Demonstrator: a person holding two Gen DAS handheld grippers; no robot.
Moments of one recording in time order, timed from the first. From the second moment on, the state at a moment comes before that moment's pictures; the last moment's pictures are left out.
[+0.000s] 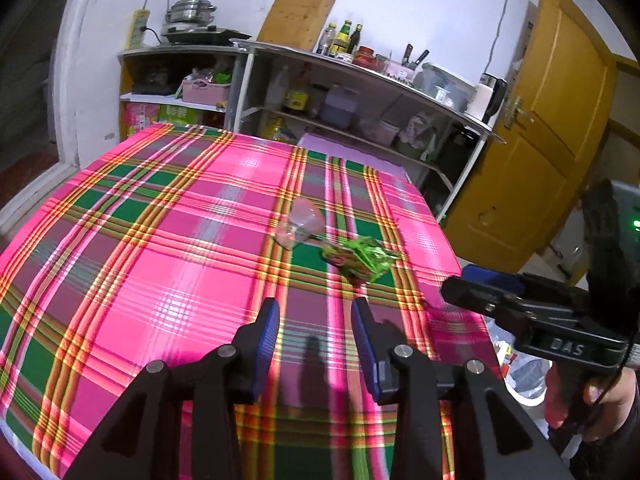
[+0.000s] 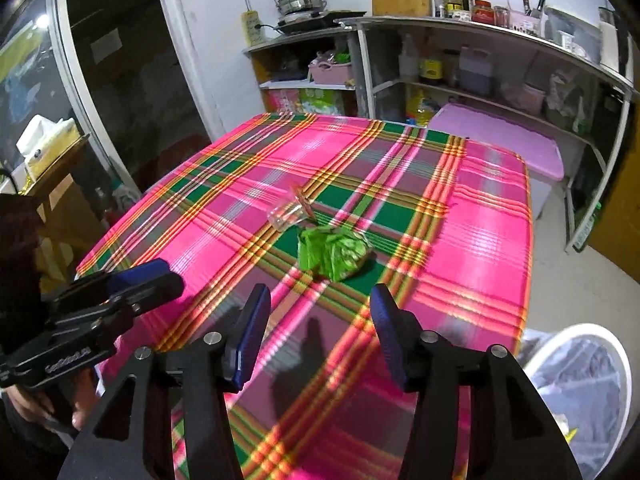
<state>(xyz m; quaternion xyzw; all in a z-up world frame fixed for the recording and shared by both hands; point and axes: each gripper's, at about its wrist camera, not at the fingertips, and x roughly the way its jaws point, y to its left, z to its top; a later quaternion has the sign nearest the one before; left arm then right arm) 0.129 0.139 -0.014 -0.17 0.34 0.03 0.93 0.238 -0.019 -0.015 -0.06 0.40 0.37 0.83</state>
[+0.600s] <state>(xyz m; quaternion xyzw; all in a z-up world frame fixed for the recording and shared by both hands) 0.140 0.178 -0.020 -0.19 0.33 0.04 0.92 0.278 0.029 -0.042 -0.09 0.42 0.35 0.83</state>
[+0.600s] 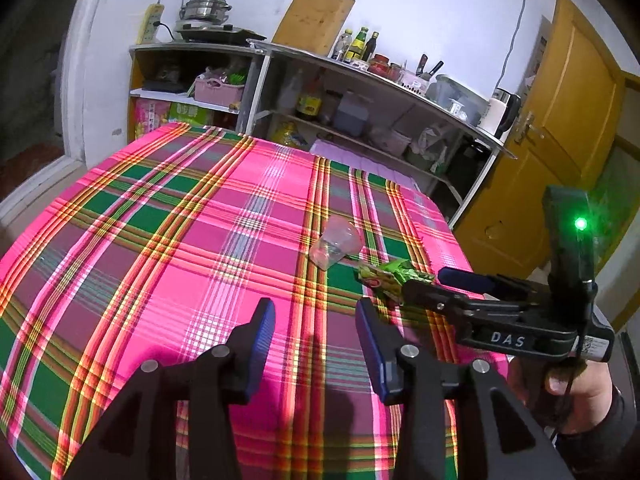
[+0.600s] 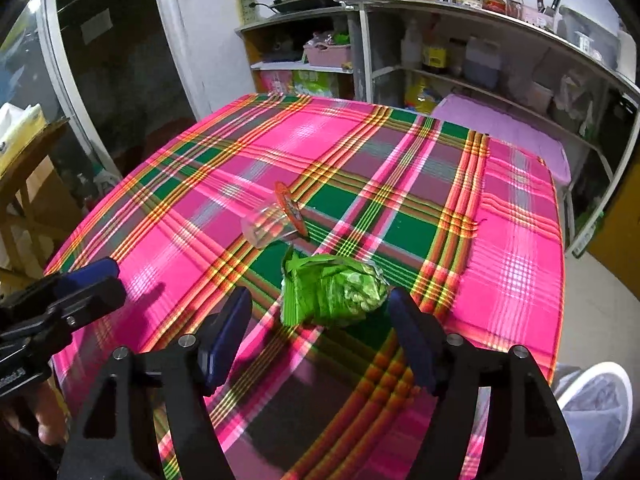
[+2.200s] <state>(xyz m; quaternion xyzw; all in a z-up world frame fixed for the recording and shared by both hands) 0.270 0.148 -0.056 -0.02 0.41 0.00 0.91 0.281 -0.044 -0.048 0.00 0.43 0.34 0.83</state>
